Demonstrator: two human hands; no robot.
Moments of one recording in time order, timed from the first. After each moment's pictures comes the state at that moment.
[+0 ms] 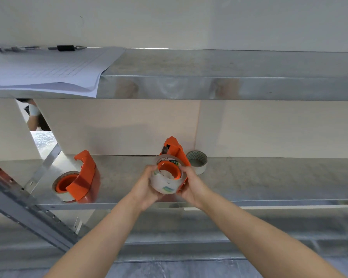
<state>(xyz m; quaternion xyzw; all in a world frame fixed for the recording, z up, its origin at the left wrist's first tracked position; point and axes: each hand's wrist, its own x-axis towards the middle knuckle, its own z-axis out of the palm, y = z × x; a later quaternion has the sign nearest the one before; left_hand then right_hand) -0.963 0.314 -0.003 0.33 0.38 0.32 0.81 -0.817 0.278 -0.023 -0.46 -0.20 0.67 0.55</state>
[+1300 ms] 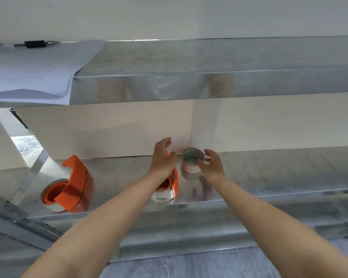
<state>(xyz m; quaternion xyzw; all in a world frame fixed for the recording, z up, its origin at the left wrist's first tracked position) -0.887 0.365 0.001 0.68 0.48 0.35 0.44 -0.738 0.308 -0.039 -0.75 -0.34 0.28 0.49</state>
